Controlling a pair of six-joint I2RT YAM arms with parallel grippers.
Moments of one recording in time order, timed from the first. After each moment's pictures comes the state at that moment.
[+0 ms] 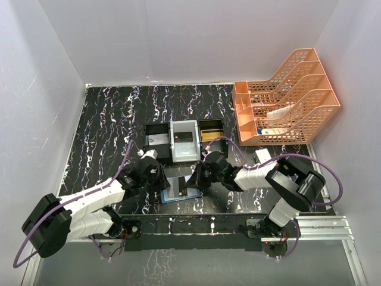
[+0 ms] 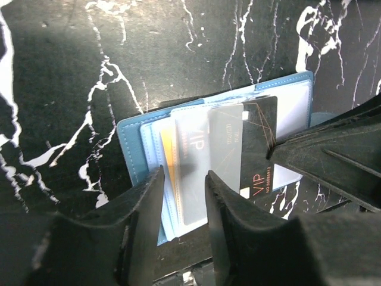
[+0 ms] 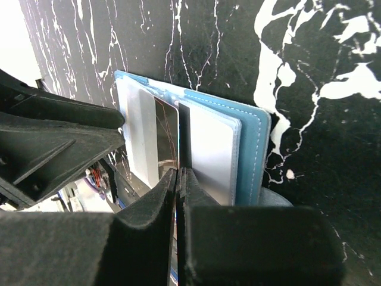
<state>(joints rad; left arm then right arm) -0.75 1.08 0.41 -0.24 -0.03 -0.87 0.84 1.60 0.53 0.40 -0.31 1.04</state>
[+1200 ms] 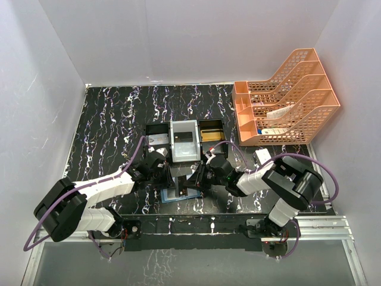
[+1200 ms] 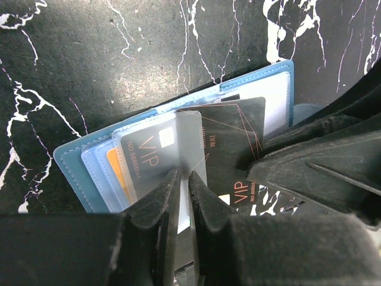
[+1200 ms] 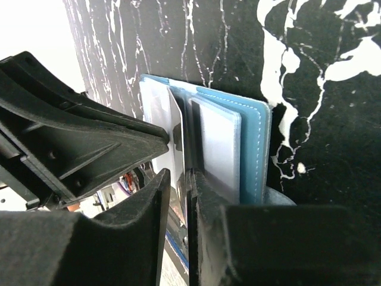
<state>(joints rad) -0.75 1.26 0.50 -0.19 0.09 -0.81 0.83 1.61 0.43 0.64 -0.31 1.19</state>
